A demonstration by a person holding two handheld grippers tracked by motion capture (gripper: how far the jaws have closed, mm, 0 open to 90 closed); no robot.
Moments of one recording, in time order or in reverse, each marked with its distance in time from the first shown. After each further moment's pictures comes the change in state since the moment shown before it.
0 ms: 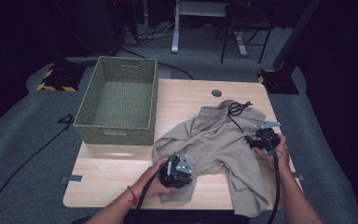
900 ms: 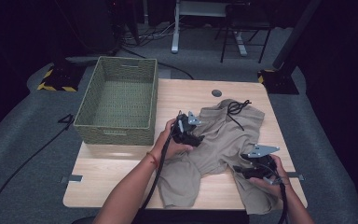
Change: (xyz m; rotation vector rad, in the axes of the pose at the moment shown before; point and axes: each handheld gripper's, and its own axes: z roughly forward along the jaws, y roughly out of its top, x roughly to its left) left arm 0.111 0.089 0.013 -0.135 0.328 -0.200; right arm 0.075 -0.038 -0.063 -0.080 0.366 -0.218
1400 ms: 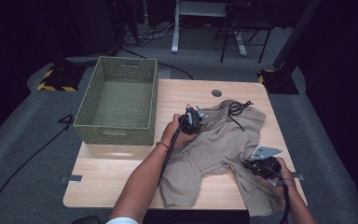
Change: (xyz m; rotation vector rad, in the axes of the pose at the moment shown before) left arm 0.021 0.013 0.042 0.104 0.103 0.081; right arm -0.008 -0.011 -0.009 0.044 -0.055 -0.044
